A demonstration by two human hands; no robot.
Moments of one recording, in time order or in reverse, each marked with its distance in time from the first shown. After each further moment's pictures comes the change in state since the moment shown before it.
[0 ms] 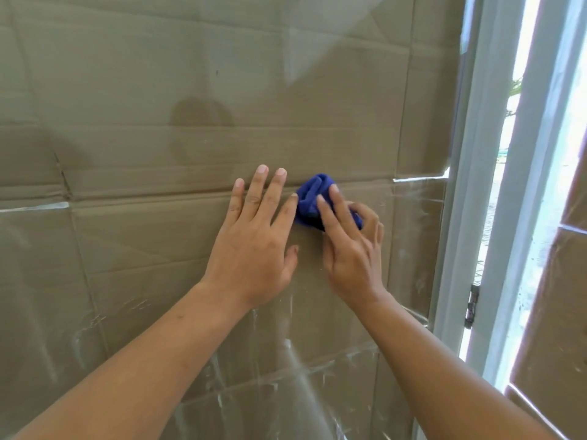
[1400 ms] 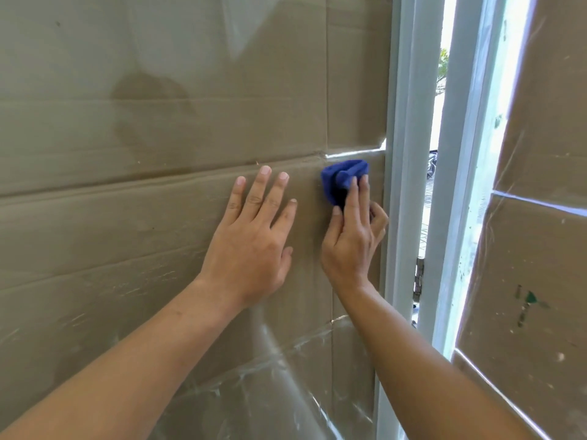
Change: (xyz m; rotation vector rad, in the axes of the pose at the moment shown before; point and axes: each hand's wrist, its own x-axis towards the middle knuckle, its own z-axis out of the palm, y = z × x) left_hand 0.036 0.080 0.053 0.033 -0.059 0.179; right_hand -0.037 0.085 -0.012 -0.012 0.140 0.554
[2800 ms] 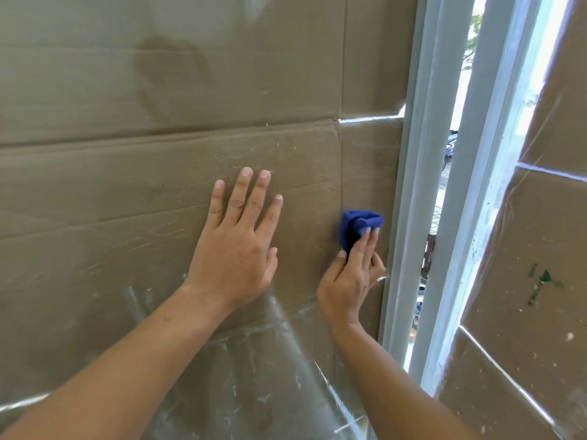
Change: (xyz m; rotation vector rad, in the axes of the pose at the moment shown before) left_hand -0.055 0.008 0.008 0.026 -0.065 -0.102; right_hand -0.118 0.018 -0.017 0.025 -0.092 0.329
